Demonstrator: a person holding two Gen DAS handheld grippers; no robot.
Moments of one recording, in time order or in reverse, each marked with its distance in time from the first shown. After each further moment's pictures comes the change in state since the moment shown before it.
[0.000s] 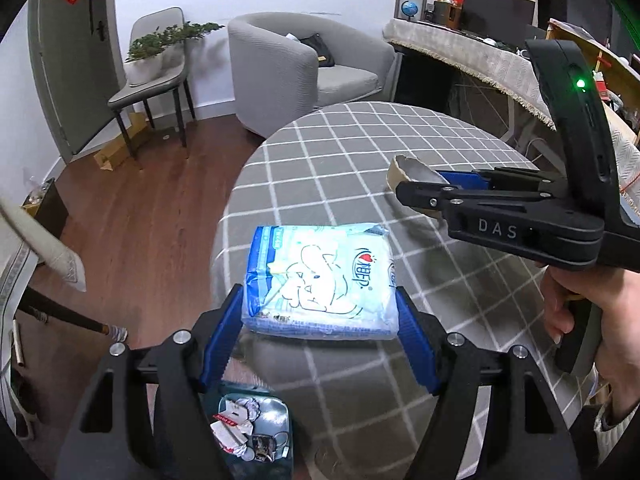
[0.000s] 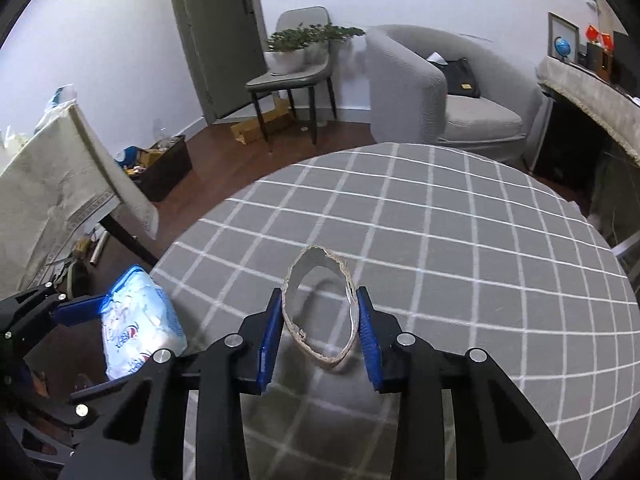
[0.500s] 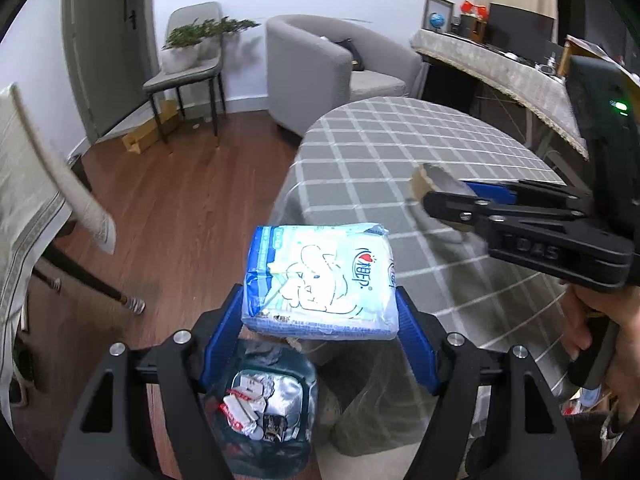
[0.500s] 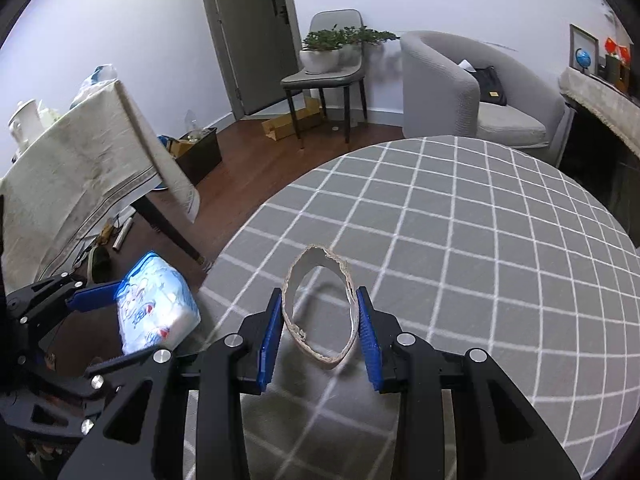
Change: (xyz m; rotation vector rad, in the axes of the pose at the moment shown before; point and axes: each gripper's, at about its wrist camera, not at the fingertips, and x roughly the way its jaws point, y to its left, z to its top) left arm -0.038 0.035 -0.055 -0.087 -0.015 0.063; right arm -0.021 0.066 -0.032 -0.054 -0.011 0.060
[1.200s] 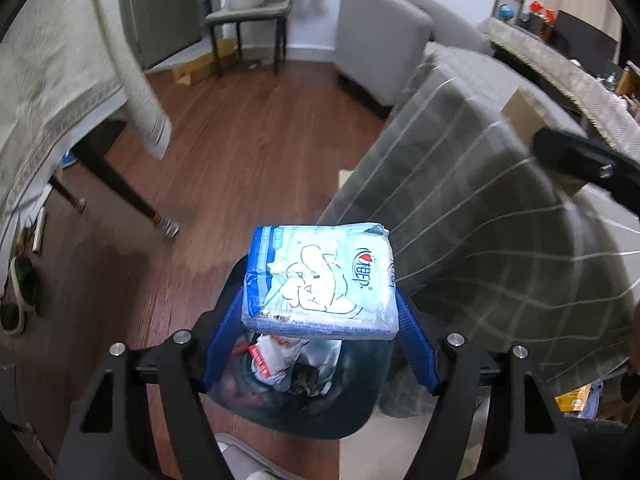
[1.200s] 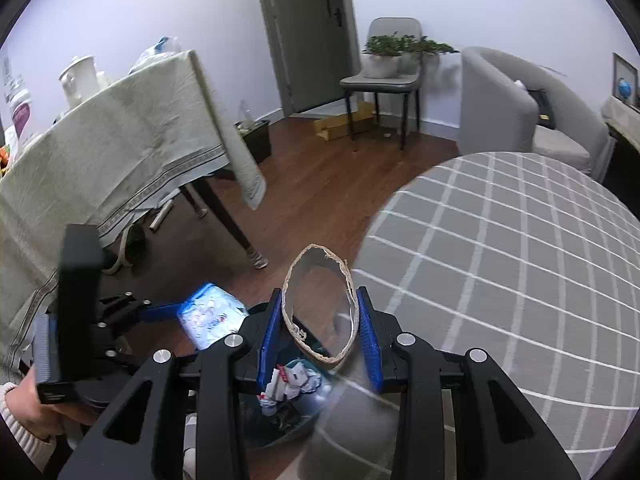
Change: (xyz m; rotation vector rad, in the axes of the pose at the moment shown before) left arm 0.027 0.092 -0.071 -0.168 0.145 0.102; right arm 0.014 0.096 -0.015 -0.112 -0.005 0.125
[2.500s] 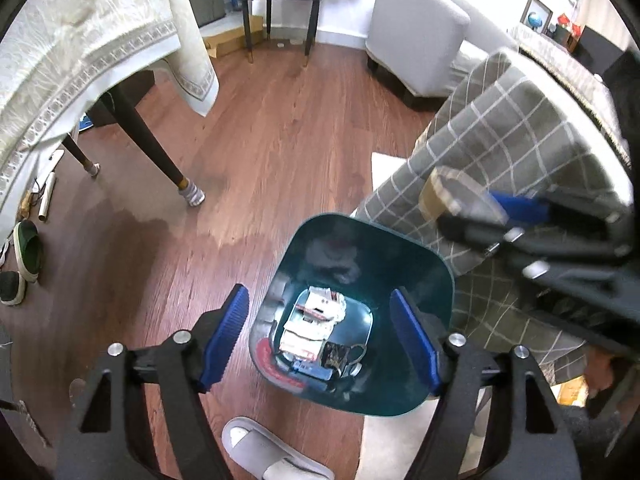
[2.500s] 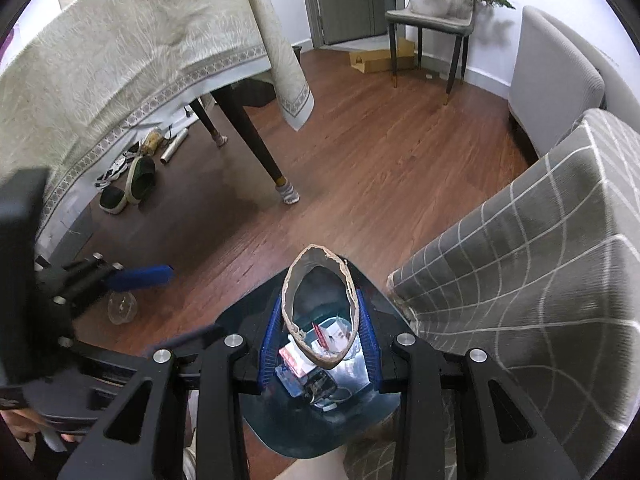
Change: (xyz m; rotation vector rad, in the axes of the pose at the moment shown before) left arm 0.000 0.070 -0.021 -0.078 0.029 0.008; right arm 0.118 0.077 -0.019 -0.056 0.256 0.029
